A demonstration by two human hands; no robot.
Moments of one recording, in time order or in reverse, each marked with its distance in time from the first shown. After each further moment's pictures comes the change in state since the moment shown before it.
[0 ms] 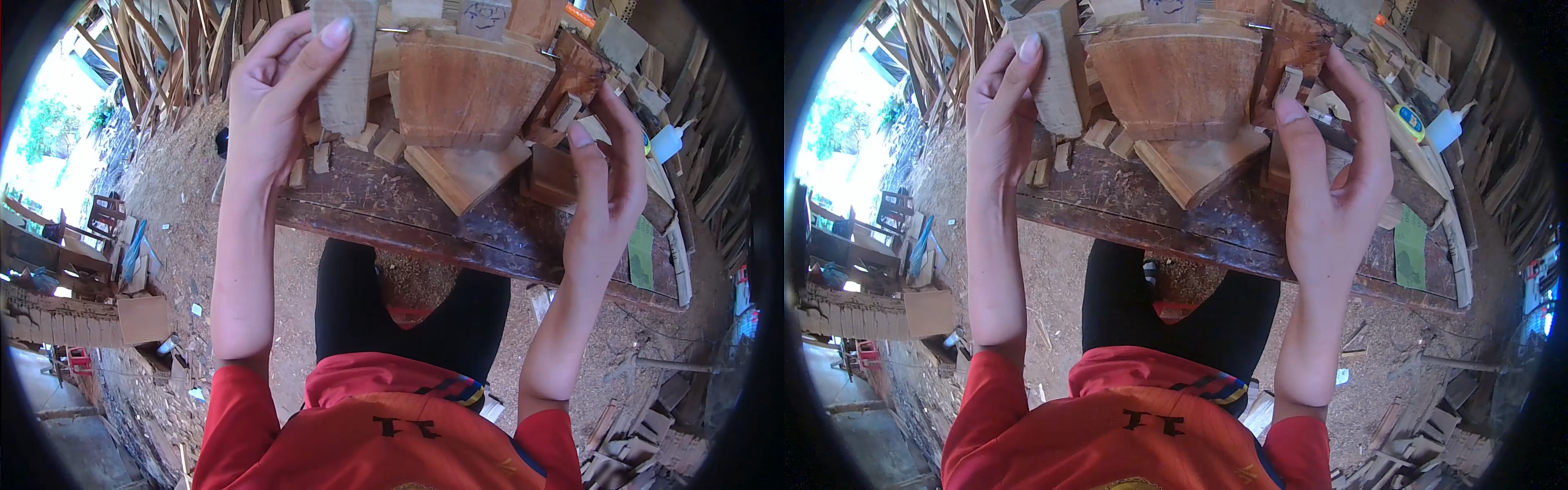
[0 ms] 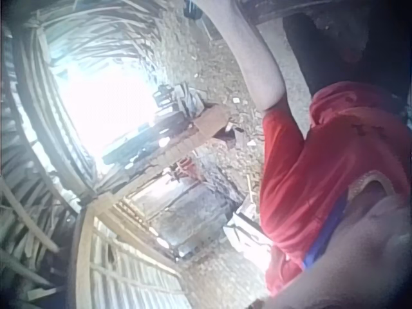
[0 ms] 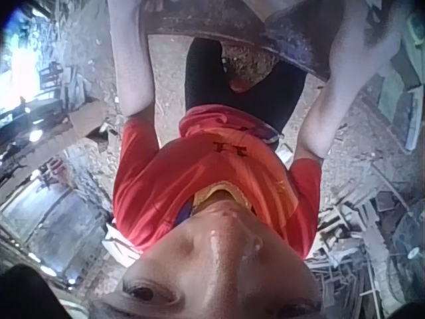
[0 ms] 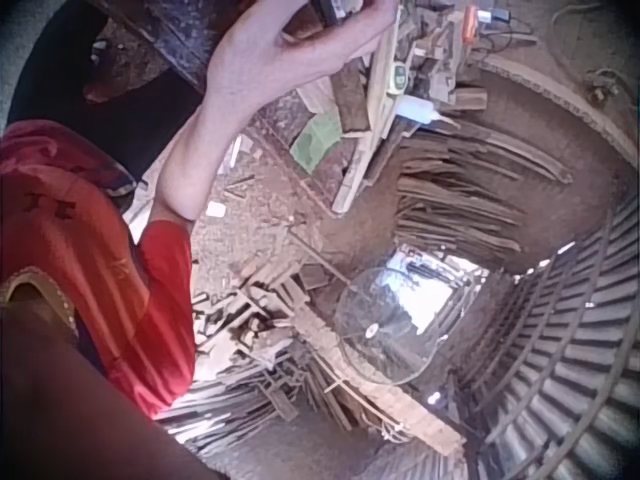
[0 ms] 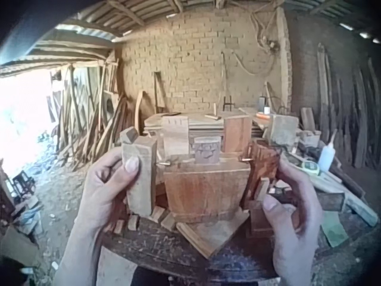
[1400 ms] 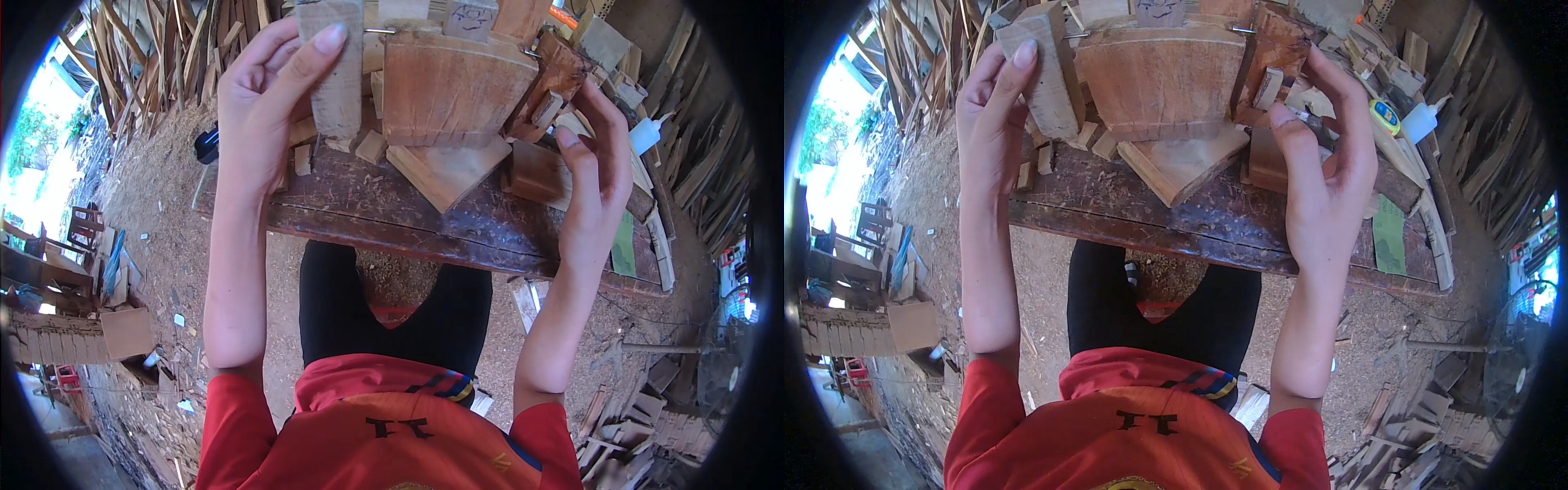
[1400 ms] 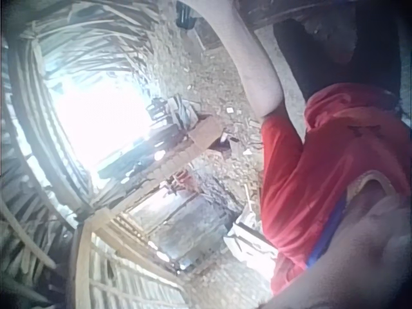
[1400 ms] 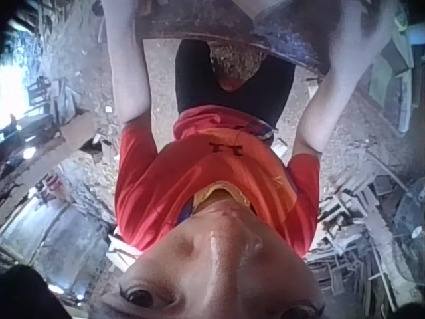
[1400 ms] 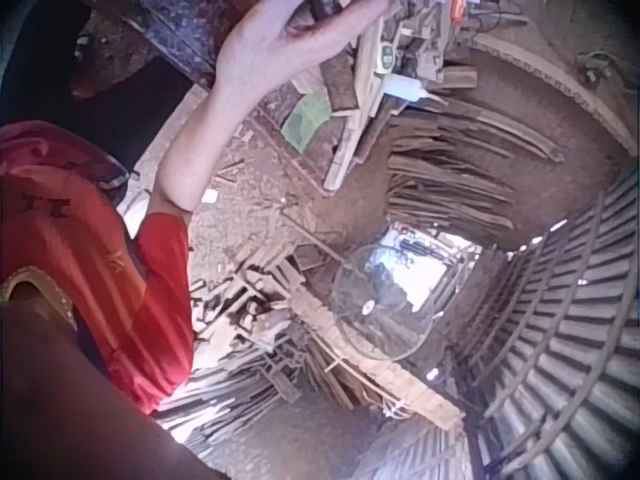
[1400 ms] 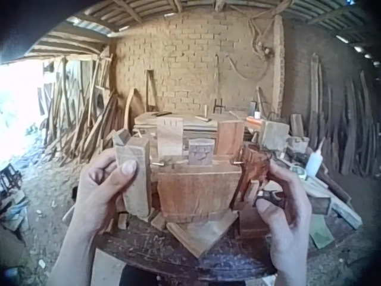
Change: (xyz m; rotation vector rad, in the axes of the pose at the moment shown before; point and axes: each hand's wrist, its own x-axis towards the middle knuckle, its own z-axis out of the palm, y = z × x) left_hand -0.008 0.007 0.013 -0.112 0.004 -0.005; right_hand 0.008 0.002 -0.010 0.023 -0.074 0.002
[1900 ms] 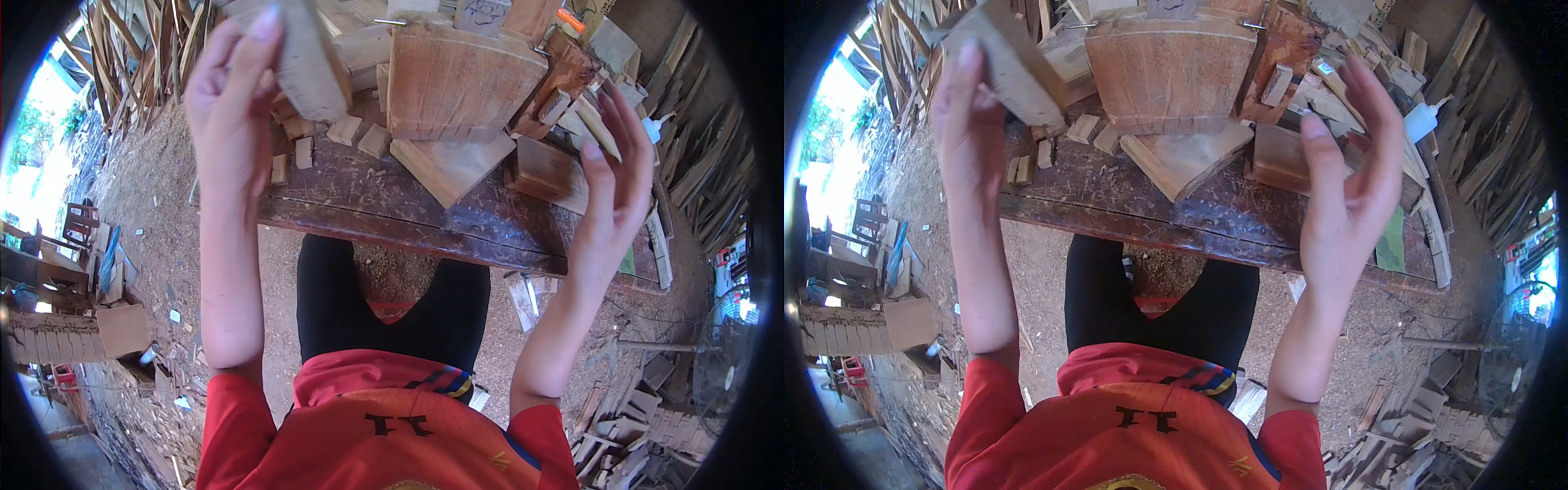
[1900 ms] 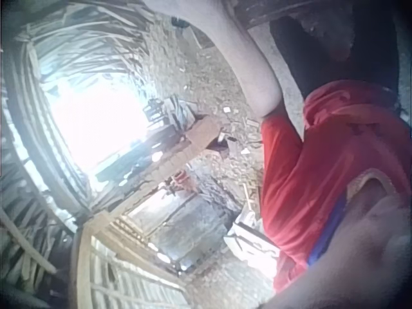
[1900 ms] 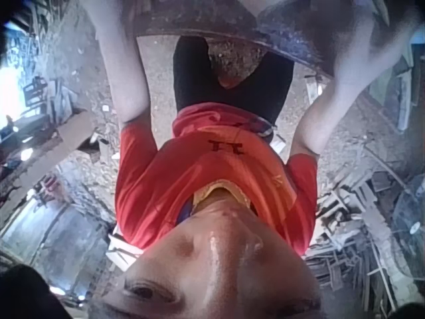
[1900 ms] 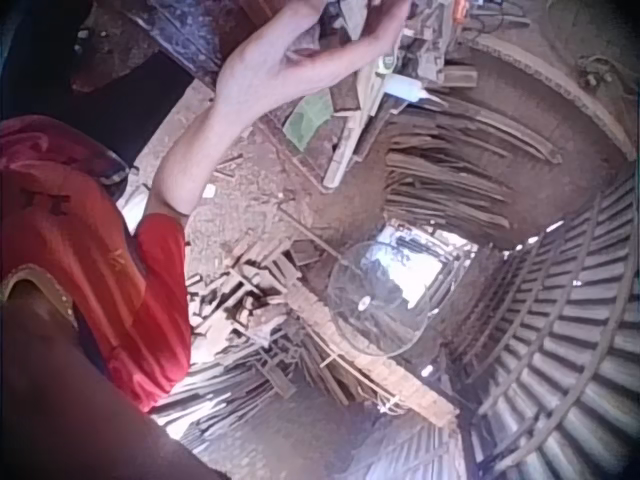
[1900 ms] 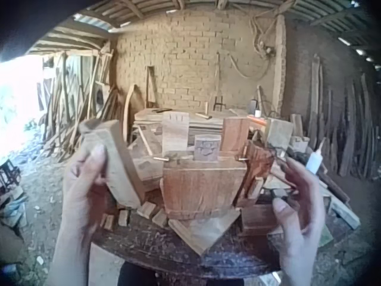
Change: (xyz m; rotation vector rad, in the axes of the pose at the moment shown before) left_hand -0.003 -0.003 -0.030 0.071 0.154 0.038; right_hand -0.008 -0.008 -0.005 -0.110 0.082 -0.060
